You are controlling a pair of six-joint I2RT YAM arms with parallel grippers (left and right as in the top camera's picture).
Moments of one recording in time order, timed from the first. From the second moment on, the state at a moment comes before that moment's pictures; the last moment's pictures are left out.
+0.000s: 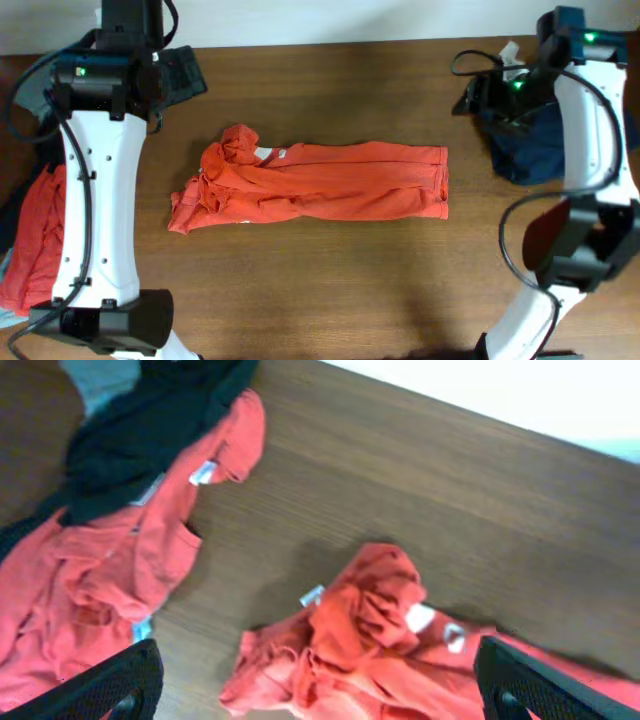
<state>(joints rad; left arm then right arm) -0.10 1.83 2.20 -1.36 -0.25 -0.39 -0.19 2.04 2.11 -1.45 -0.42 0.08</state>
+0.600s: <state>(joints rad) -0.19 1.82 2.18 -1.38 -0.18 -0.39 -0.19 1.80 1.76 -1.35 -0.27 0.08</state>
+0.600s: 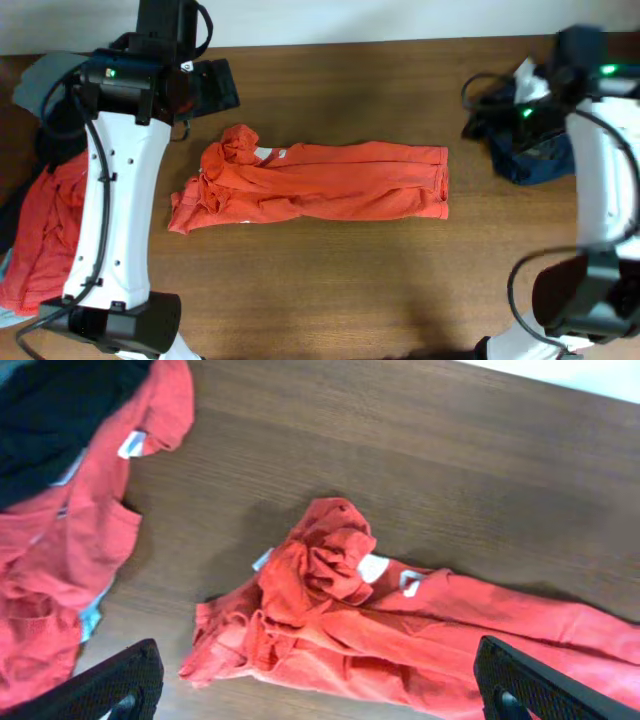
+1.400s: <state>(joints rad) -0.16 1.82 1.93 -1.21 -0.31 -0.39 -0.09 1.82 1.17 -0.70 -0.28 0.13</state>
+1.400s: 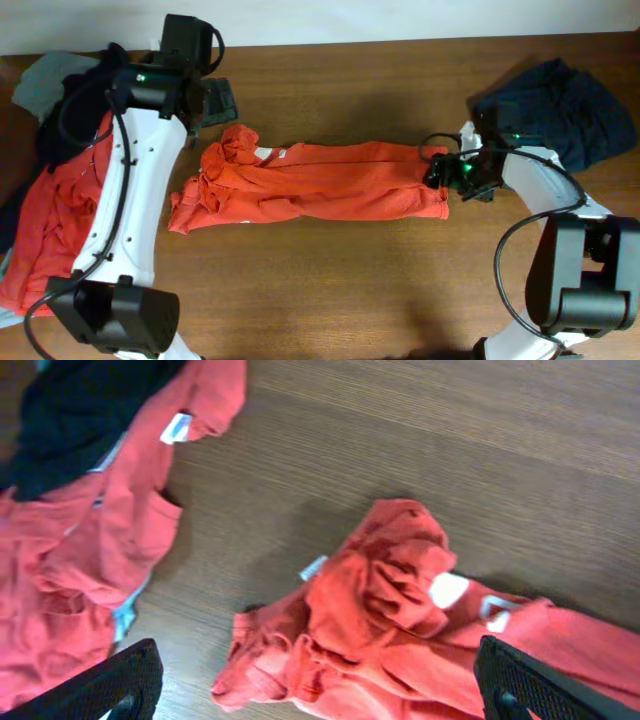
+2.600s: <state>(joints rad) -0.14 1.82 1.93 -1.26 -0.33 -0.39 0.01 1.91 1.17 -0.63 -0.13 0.30</state>
